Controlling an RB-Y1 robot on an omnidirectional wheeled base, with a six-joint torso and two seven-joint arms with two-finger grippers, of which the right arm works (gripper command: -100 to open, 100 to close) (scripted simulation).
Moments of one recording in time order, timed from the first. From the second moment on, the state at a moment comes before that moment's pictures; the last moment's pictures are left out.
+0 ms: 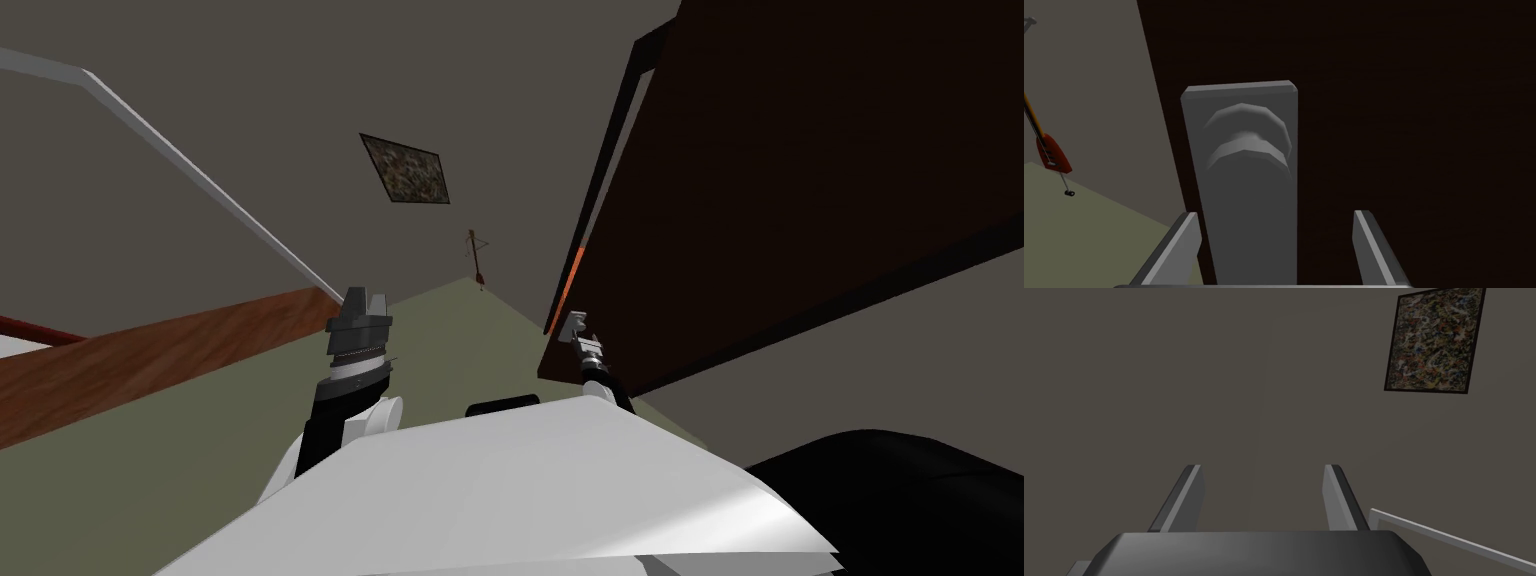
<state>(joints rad) 0.45 -0.24 0.02 -1.66 -1.14 -0.41 -0.74</state>
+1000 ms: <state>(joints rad) 0.36 -0.25 0.10 -1.58 -1.06 -0.48 -0.80</state>
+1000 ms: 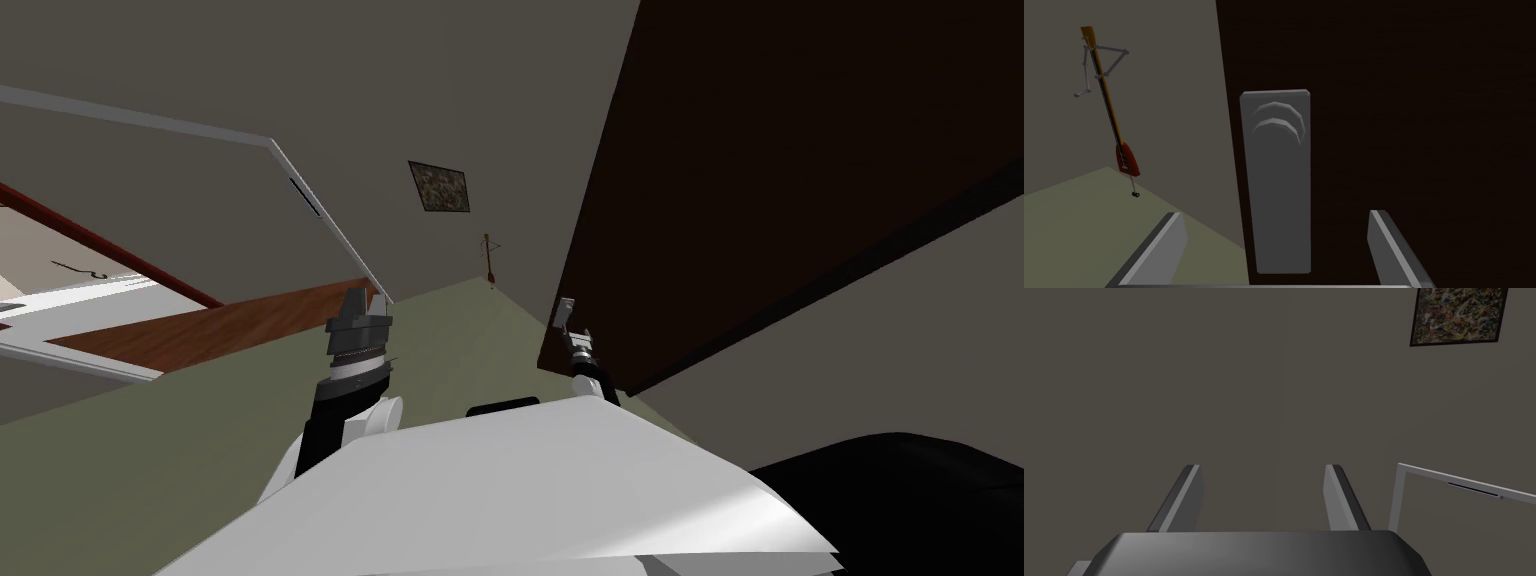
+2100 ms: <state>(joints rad) 0.32 -0.34 0.03 -1.49 -1.09 -0.49 -0.91</state>
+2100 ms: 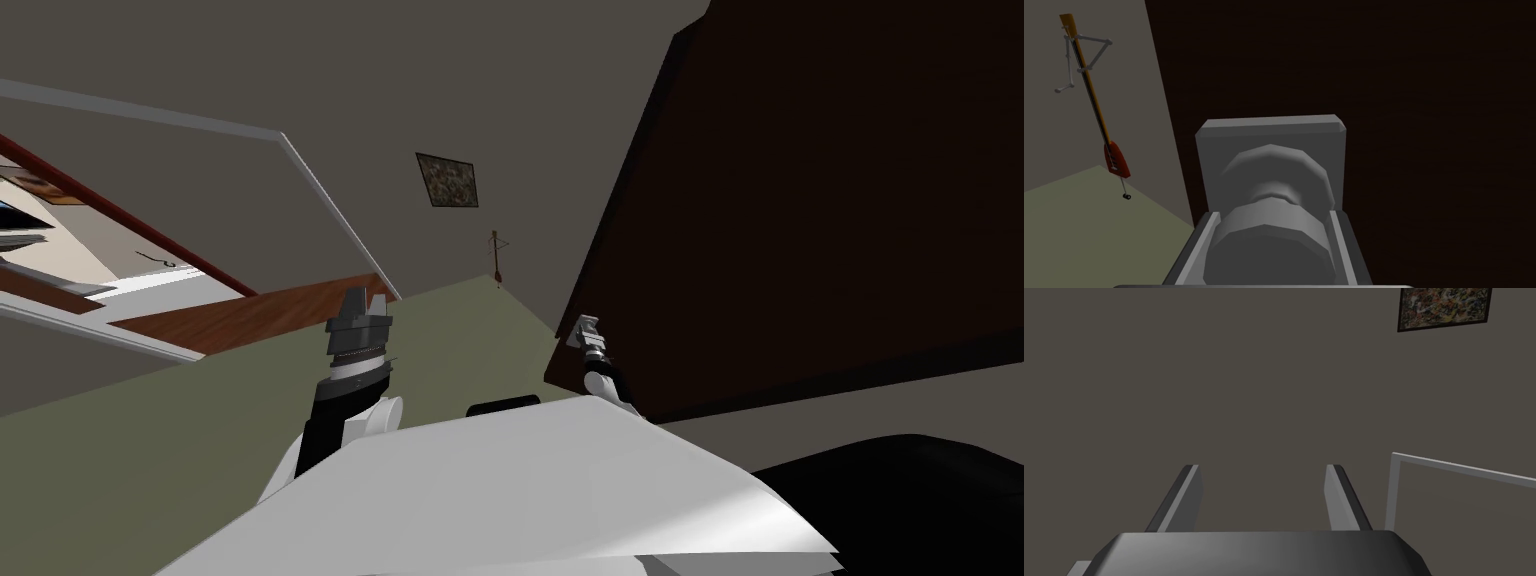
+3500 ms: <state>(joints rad) 0.33 -0.44 0.11 -1.50 -1.06 -0.50 -1.01</state>
